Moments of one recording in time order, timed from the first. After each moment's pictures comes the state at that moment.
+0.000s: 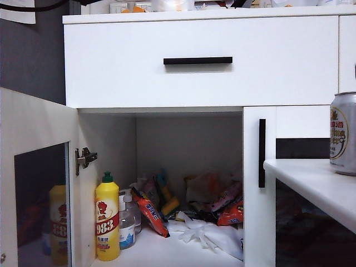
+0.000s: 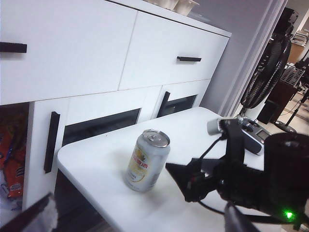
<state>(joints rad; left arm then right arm) -0.99 0.93 0.55 0.43 0.02 -0.20 0.46 0.65 0.24 -0.02 0.61 0.42</state>
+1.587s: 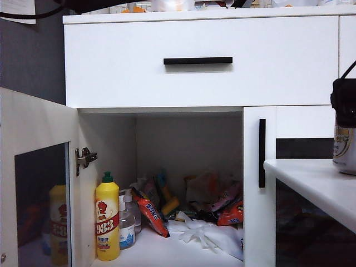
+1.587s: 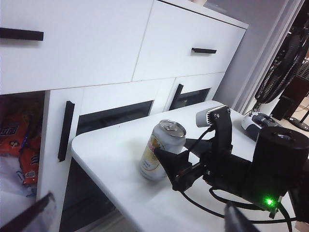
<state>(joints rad) -0.99 0.93 0.55 0.39 -0.03 -0.20 0.32 1.03 0.18 0.61 0.40 0.13</state>
